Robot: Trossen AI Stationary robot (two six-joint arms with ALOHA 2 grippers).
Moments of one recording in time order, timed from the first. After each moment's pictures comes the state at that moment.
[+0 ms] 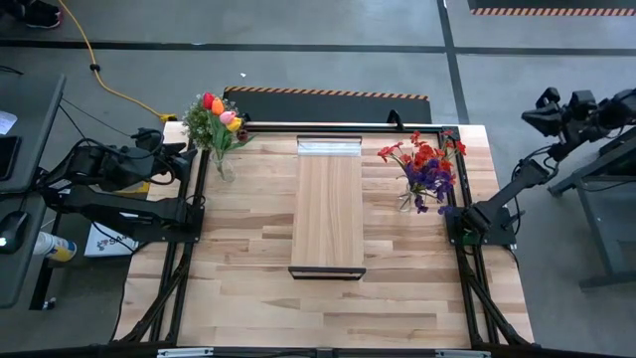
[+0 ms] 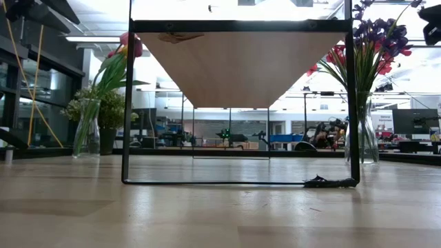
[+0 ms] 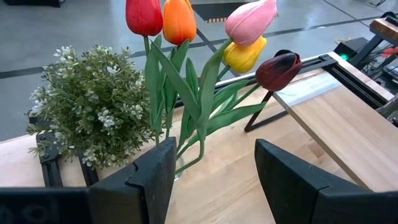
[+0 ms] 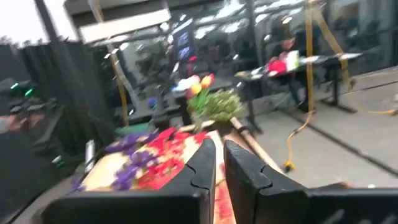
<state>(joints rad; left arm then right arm) -0.01 0.45 1.07 -1.31 -0.77 -0.79 0.63 0.01 1.63 -1.57 0.73 0.18</state>
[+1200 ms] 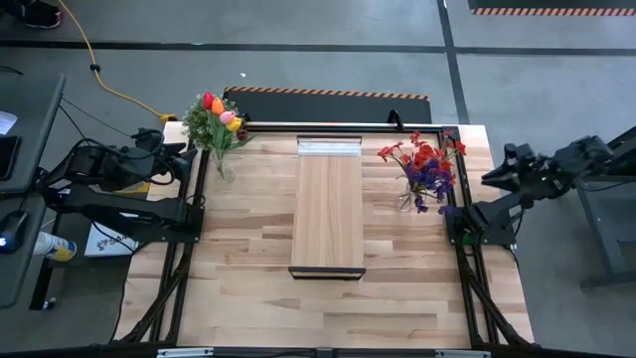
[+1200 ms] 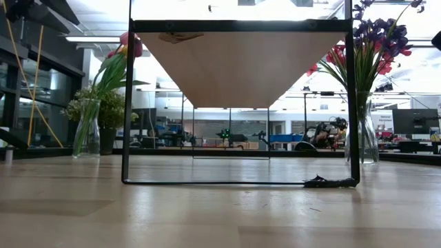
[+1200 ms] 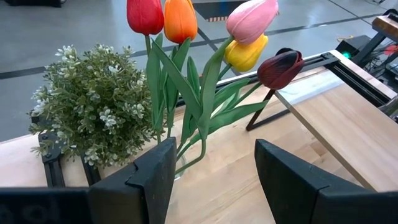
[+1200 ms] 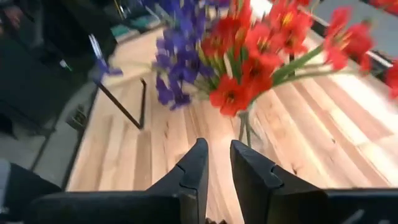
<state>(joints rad) -0.01 0.45 1.07 -1.32 -0.77 -0.79 0.42 0.01 1.09 -1.57 0.35 0.59</state>
